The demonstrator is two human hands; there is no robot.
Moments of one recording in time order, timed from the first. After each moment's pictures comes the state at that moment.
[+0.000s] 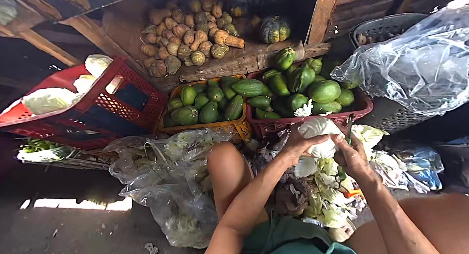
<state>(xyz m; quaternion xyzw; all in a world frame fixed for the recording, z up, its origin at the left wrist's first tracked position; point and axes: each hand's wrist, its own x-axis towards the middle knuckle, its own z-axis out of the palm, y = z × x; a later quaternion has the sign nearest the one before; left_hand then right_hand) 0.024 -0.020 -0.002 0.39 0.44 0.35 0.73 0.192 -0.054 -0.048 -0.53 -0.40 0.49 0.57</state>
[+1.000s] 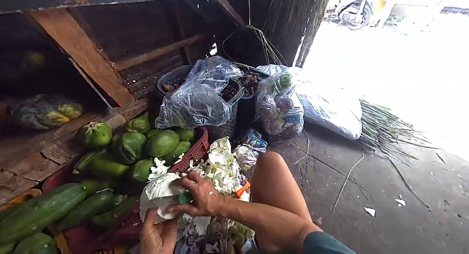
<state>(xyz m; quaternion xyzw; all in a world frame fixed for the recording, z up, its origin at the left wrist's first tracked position) 0.044 -0.020 -0.031 0.28 0.41 0.49 0.72 0.178 -0.056 -0.049 -0.55 -0.65 0.13 0.52</state>
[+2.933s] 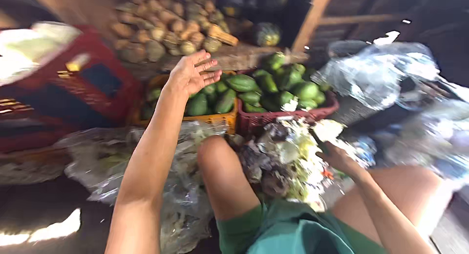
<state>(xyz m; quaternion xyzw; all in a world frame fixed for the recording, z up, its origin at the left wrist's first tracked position) -0.255 0.076 0.133 0.36 0.47 0.53 0.61 0.188 -0.119 -0.014 -0.76 -0.57 0.31 0.06</state>
